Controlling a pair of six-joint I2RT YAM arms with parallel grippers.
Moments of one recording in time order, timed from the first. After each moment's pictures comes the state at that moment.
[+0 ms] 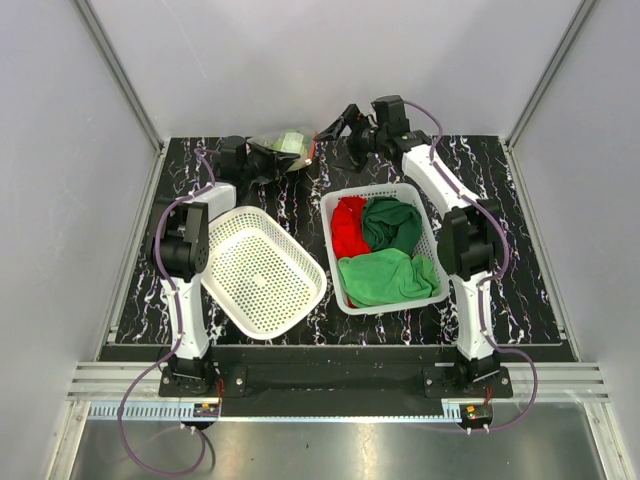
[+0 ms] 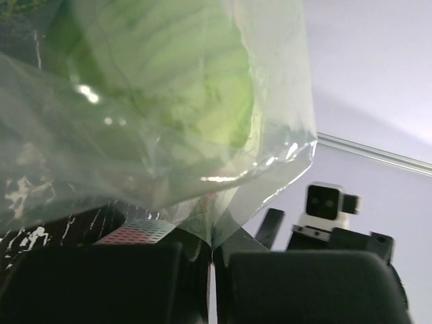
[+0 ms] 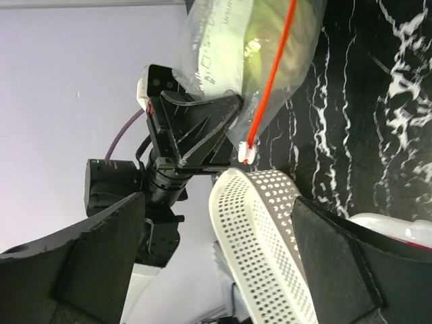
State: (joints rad) left arm -0.15 2.12 1.46 0.35 0.53 -1.52; right arm 0.36 2.21 2.09 -0.39 -0.54 1.07
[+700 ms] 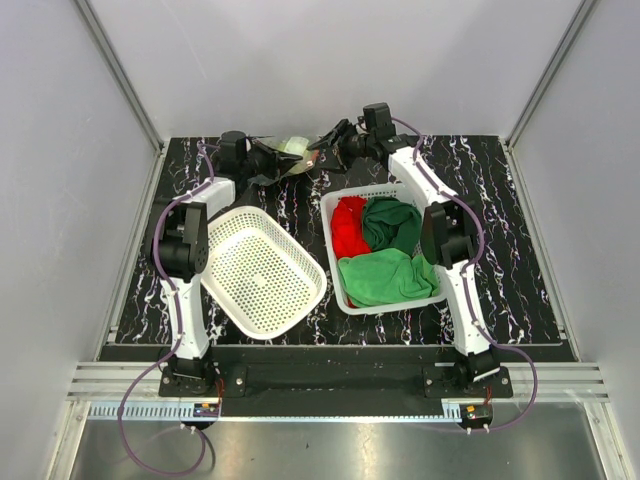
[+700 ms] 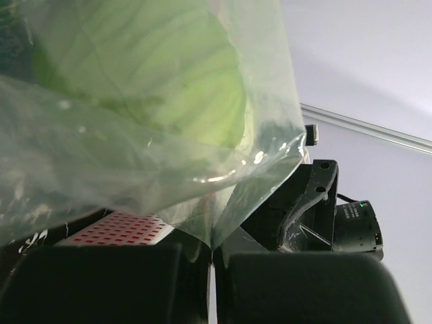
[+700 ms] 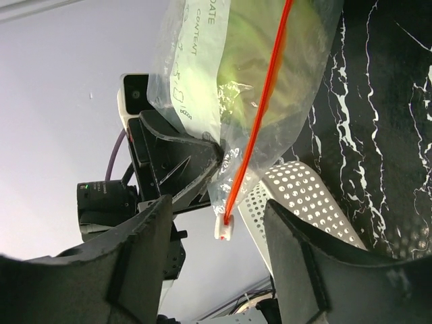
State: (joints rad) left arm -0.15 2.12 1.51 0.23 0.60 -1.47; right arm 0.37 2.47 2.32 -0.40 -0.70 1.27
